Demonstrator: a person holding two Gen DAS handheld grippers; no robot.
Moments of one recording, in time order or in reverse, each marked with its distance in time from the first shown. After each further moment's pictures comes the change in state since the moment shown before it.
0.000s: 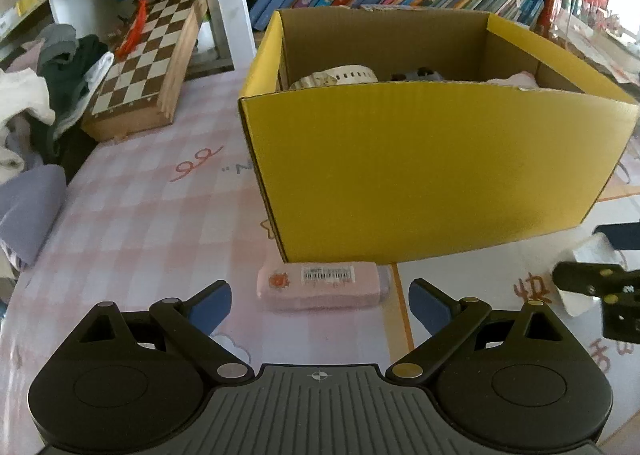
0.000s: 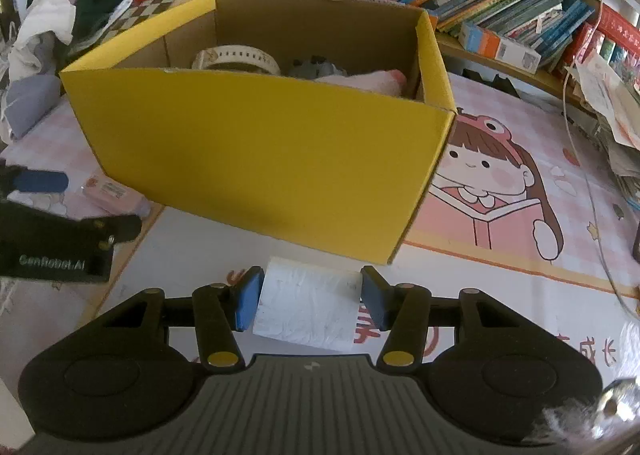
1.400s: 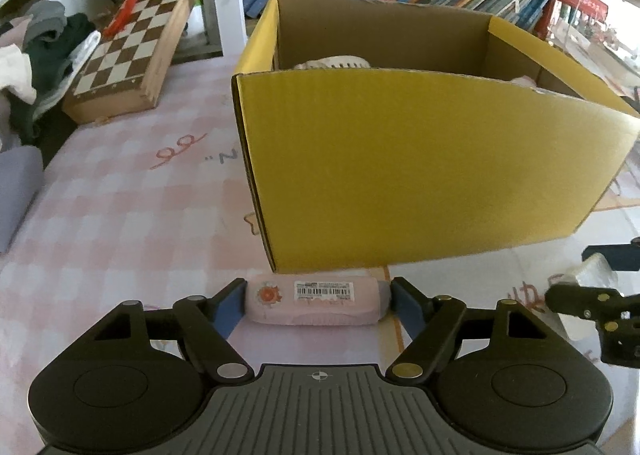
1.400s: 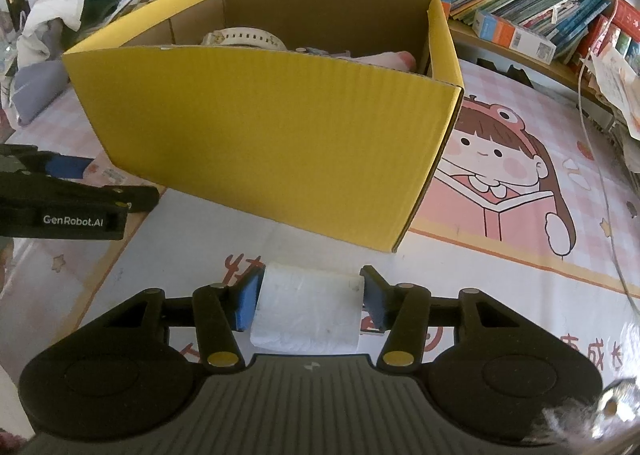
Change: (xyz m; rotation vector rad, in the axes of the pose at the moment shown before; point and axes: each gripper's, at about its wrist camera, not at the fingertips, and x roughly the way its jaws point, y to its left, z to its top) left arm 0.009 0.006 0.000 -0.055 0.019 -0.094; right arm 0.004 -0.002 -0.003 -0.018 0.027 0.039
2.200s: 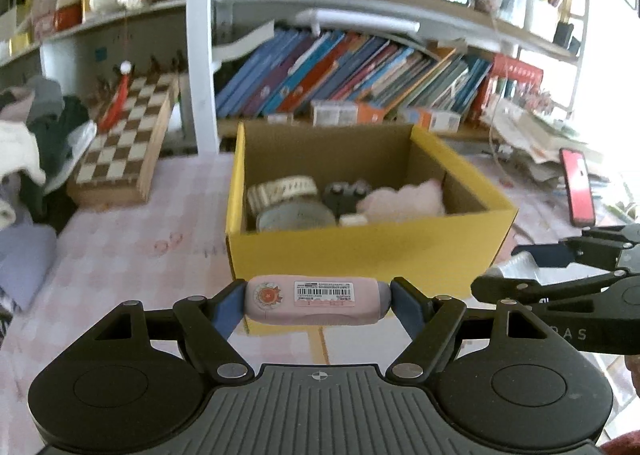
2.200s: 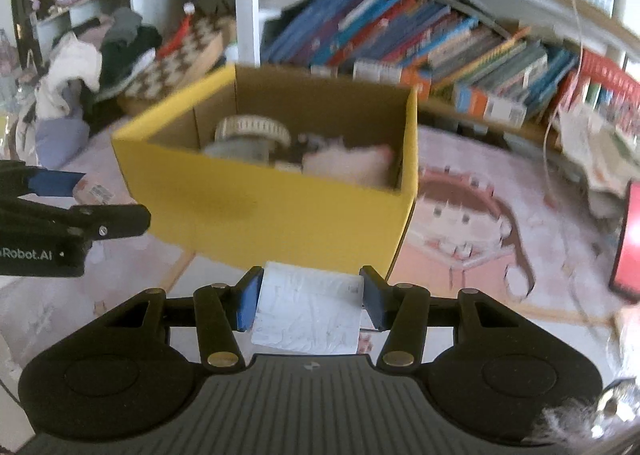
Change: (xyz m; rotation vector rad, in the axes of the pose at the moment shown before) left arm -0.096 -0.011 0.015 0.052 -0.249 -0.107; right arm -0.069 0.012 0.013 -0.019 -0.225 -0.032
